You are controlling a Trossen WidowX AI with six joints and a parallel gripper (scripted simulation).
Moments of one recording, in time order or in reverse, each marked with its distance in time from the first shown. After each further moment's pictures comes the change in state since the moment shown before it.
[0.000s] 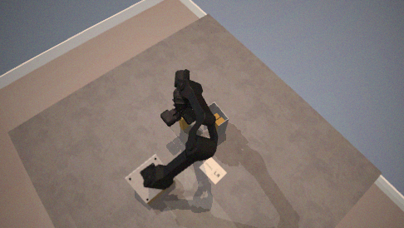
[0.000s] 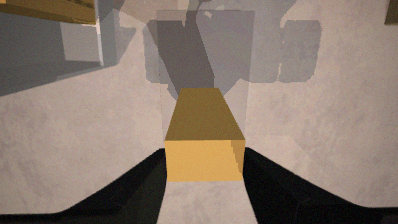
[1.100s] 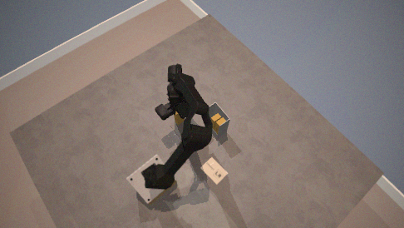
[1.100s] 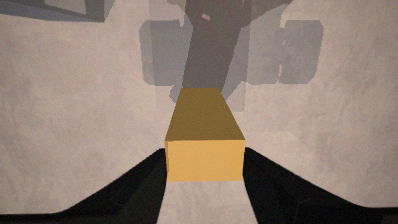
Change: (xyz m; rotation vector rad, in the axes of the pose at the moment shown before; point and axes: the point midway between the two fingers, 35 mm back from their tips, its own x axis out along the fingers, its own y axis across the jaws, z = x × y) arm 0.006 -0.004 -0.044 0.015 0.005 -0.001
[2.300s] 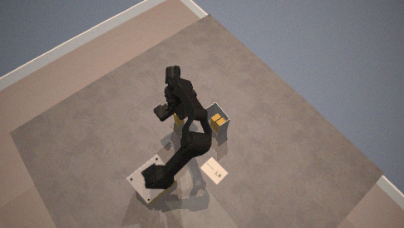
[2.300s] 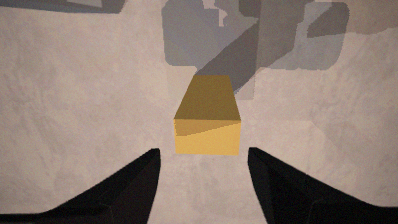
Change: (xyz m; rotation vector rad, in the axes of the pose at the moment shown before) arm -0.013 -0.004 0.001 0.010 0.070 0.093
